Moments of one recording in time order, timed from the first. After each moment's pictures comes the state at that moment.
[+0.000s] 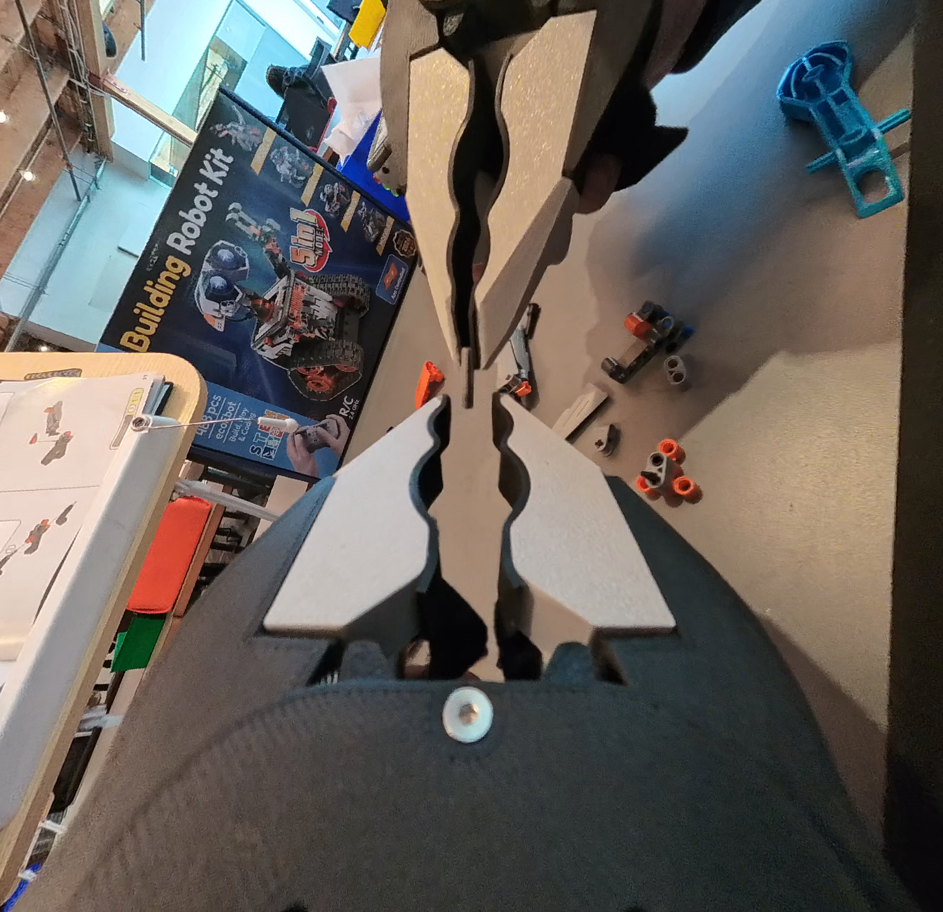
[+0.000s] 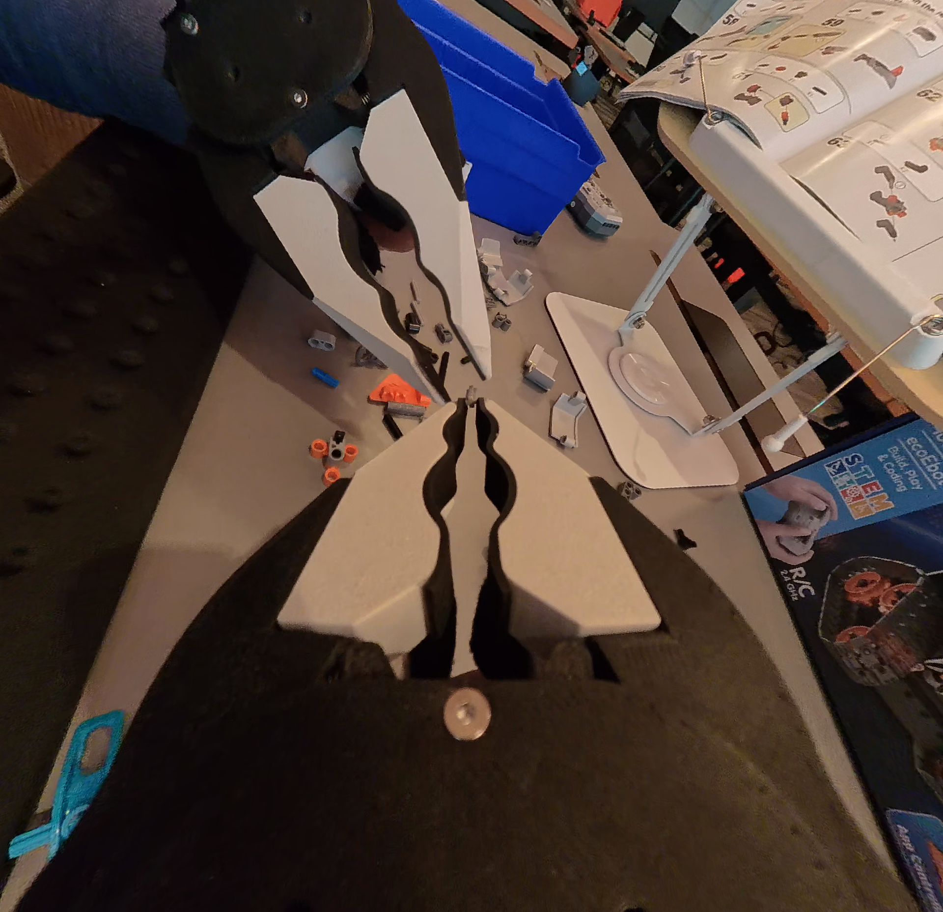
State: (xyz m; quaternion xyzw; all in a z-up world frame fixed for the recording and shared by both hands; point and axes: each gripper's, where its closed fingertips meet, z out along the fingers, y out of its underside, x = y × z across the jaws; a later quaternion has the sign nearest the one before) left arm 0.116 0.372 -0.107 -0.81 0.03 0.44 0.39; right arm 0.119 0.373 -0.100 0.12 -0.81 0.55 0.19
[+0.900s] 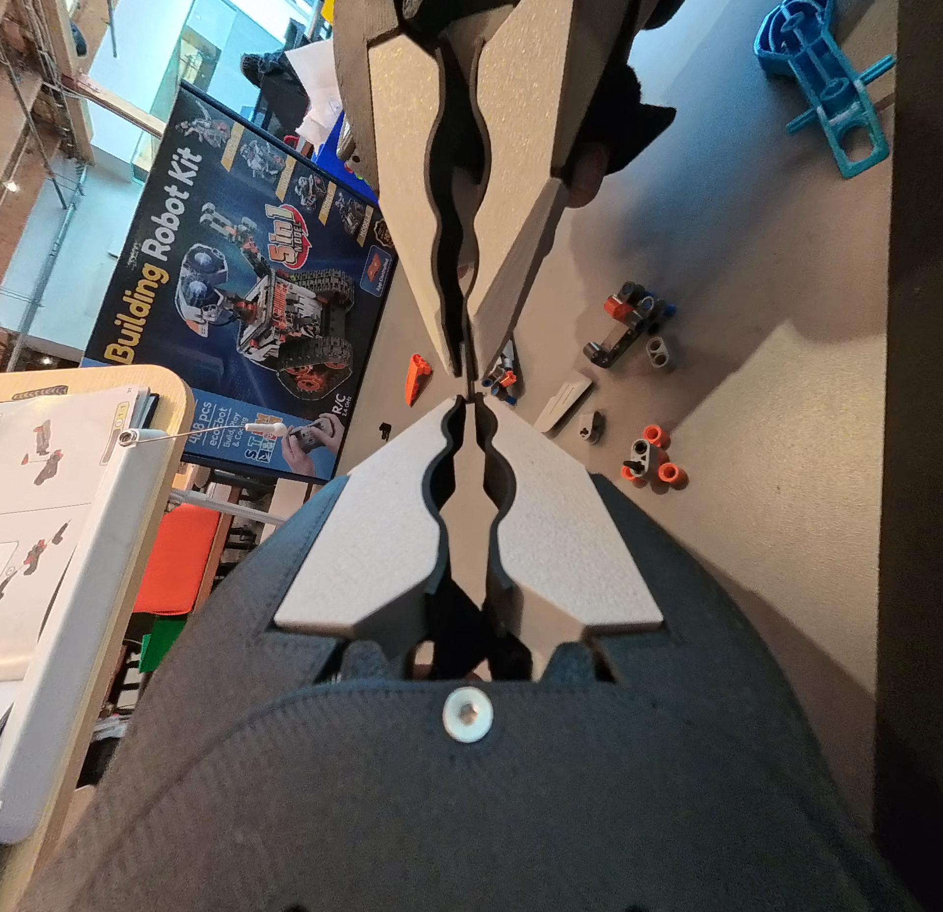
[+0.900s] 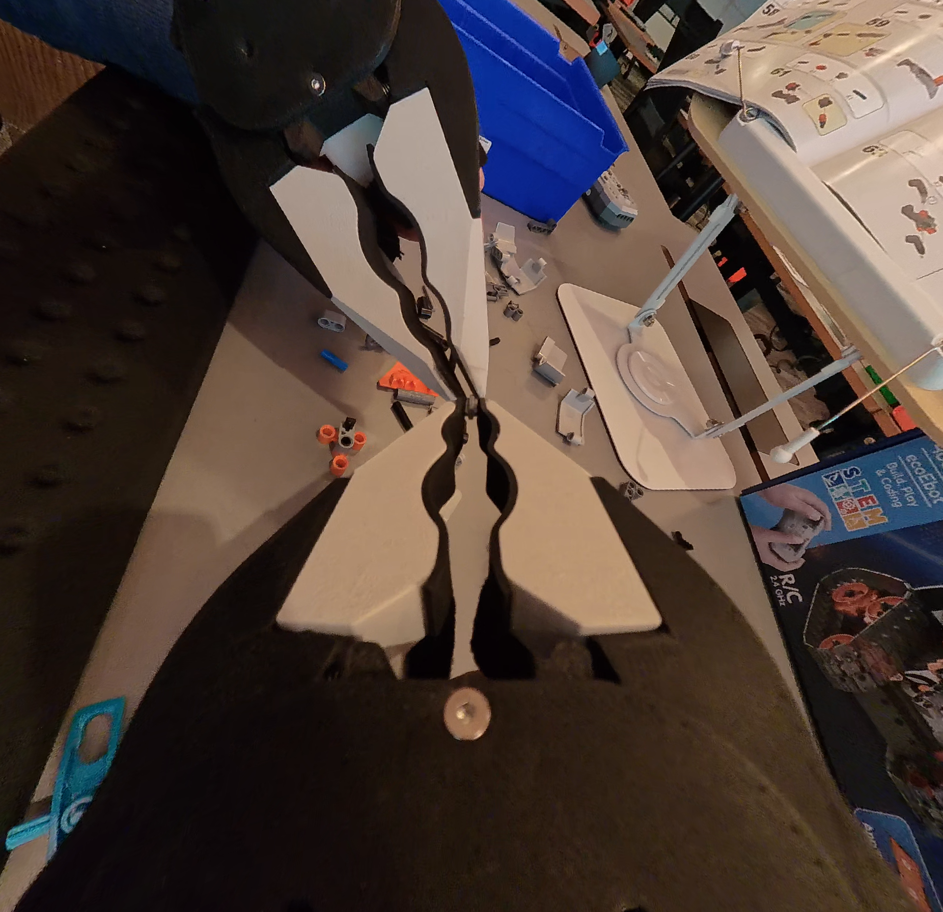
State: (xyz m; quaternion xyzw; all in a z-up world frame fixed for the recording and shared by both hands) left arm 0.118 0.375 -0.117 -0.82 0.05 0.44 0.36; right arm 0.125 0.371 -0.109 0.14 -0.82 0.52 0.20
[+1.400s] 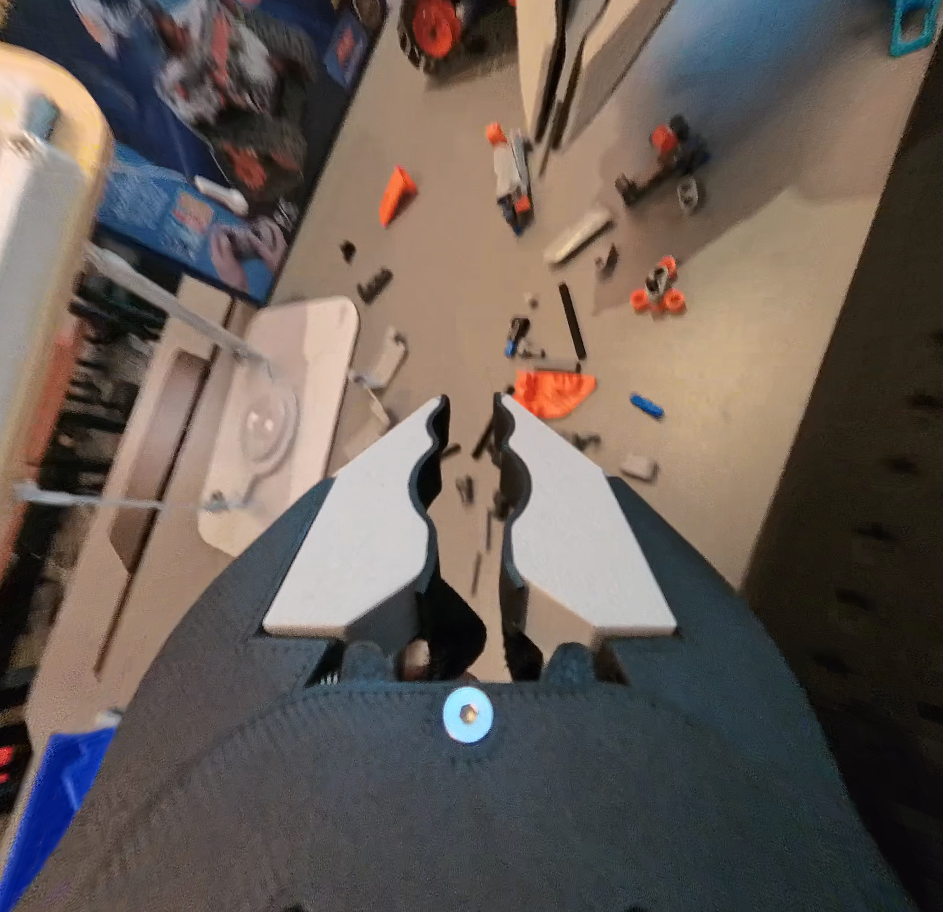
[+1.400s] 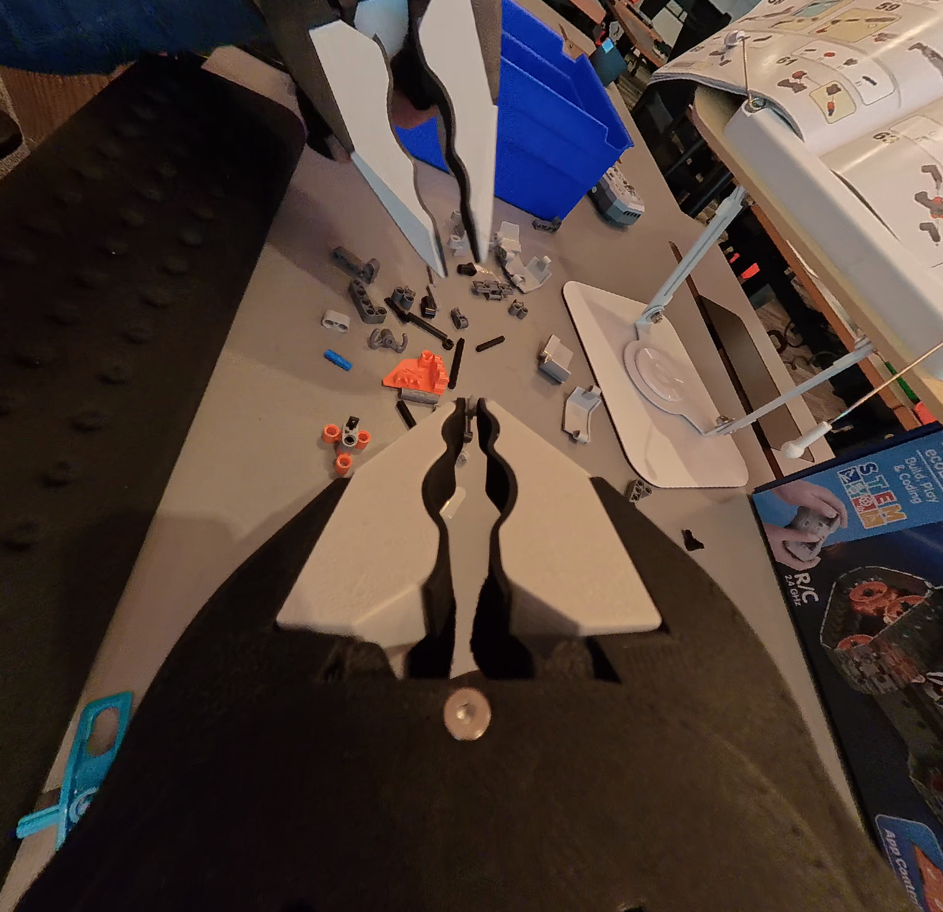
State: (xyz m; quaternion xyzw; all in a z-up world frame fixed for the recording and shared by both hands) left arm 0.127 0.285 -0.123 -0.89 -0.09 0.33 0.31; right arm 0.125 0.372 -0.110 0.14 -0.82 0.53 0.19
